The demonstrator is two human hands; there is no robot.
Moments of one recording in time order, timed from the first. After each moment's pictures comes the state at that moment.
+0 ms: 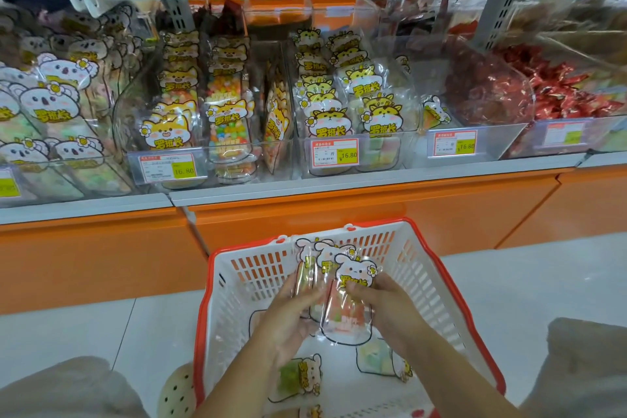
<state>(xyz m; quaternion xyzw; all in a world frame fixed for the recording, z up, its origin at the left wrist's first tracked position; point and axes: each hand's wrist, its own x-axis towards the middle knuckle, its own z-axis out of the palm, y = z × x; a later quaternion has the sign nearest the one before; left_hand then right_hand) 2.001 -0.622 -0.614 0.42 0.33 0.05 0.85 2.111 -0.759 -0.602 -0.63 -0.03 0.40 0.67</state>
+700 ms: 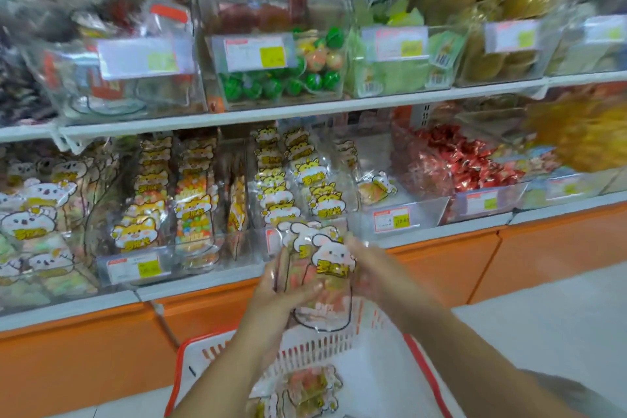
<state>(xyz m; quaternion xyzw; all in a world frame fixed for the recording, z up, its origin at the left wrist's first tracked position) 2.069 -0.629 -0.464 0.57 0.24 0.14 0.77 2.187 -0.764 -0.442 -0.62 -0.18 0.35 0.68</state>
